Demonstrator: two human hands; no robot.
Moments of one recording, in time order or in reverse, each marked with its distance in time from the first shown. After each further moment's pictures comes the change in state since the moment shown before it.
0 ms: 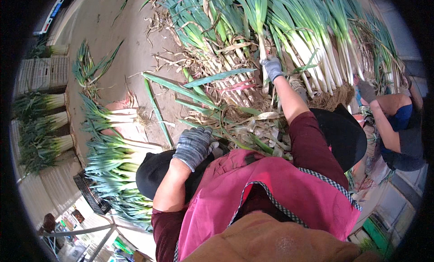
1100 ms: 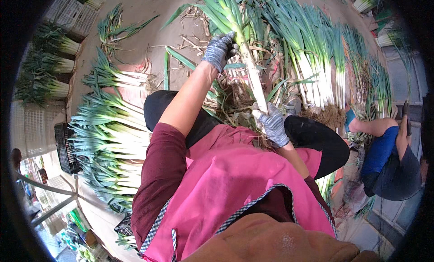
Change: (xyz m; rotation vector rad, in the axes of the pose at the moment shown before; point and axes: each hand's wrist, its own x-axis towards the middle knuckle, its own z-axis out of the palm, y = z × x) left_hand 0.084 -0.022 -0.056 -2.210 0.655 0.022; right_hand -0.336 -0.158 -0.063 0.427 -0.480 -0.014
